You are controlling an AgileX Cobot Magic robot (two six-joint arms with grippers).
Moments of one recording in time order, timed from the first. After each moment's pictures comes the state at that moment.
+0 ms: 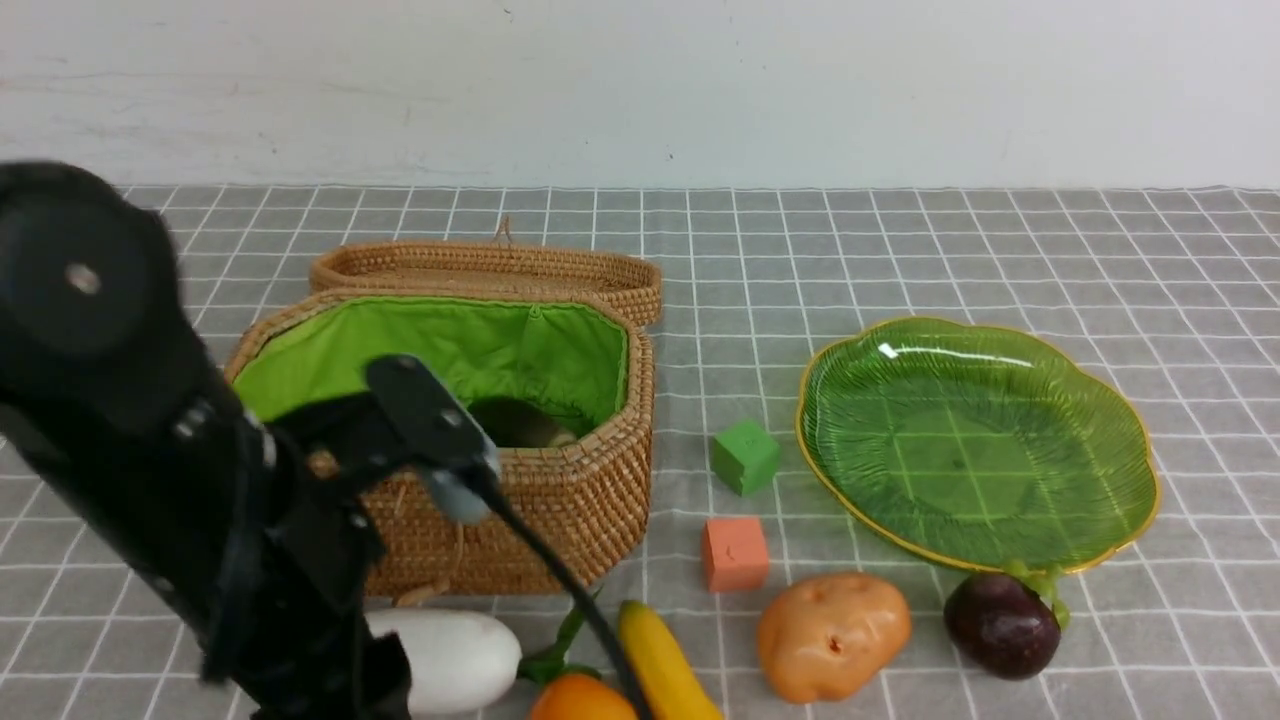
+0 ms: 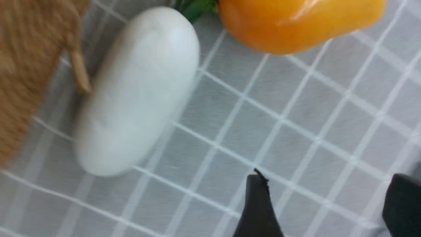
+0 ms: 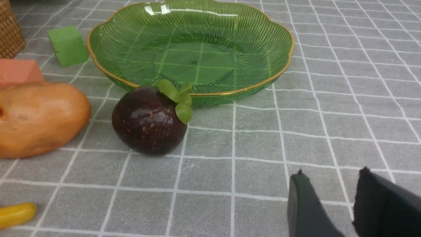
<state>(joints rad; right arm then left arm) 0.04 -0.01 0.02 0.01 0.37 -0.05 -0.55 1.36 -1.04 -0.11 1.12 0.57</state>
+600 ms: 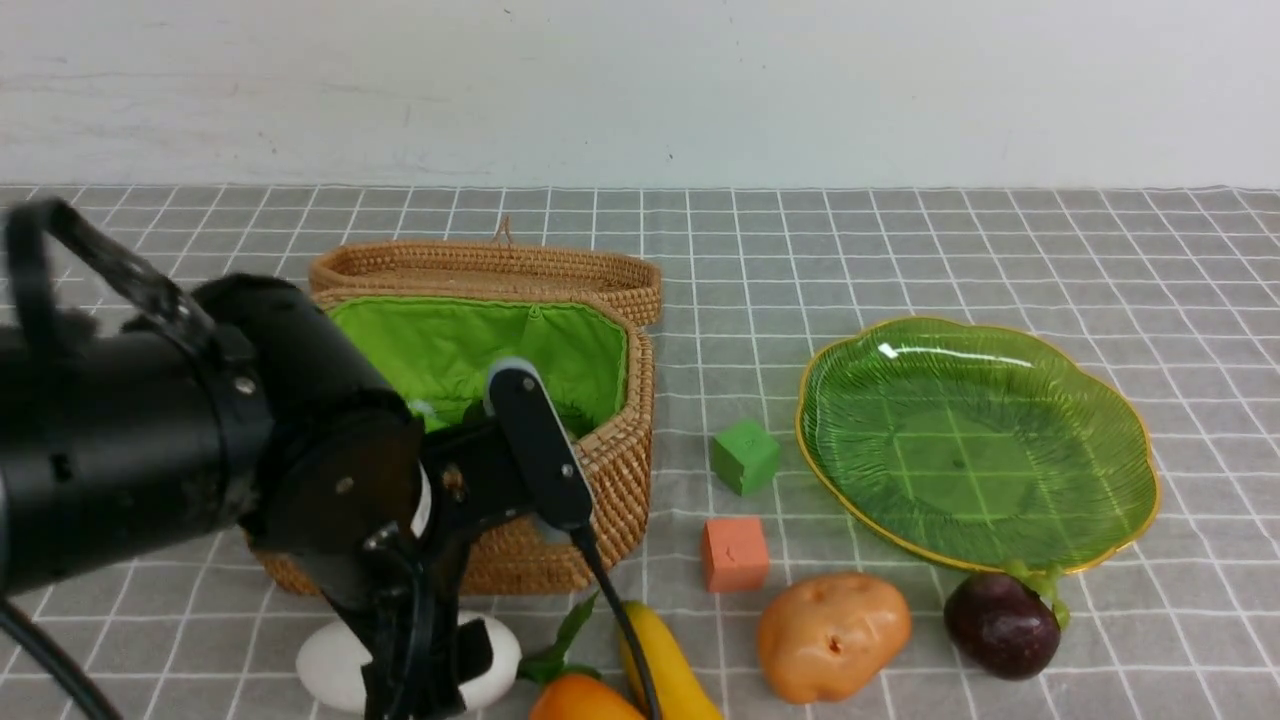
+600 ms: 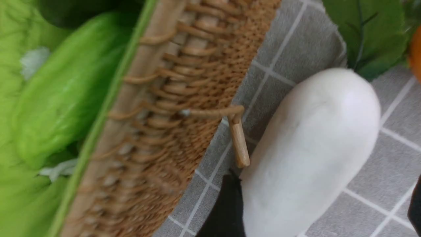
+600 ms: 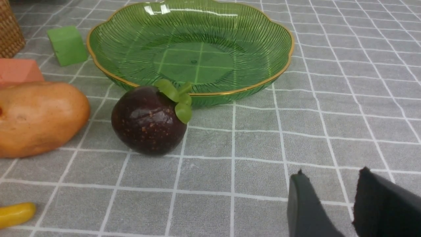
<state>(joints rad) 0.04 -0.01 0.02 0.00 0.37 -0.05 -0.65 1.52 -0.98 0.31 0.79 0.29</state>
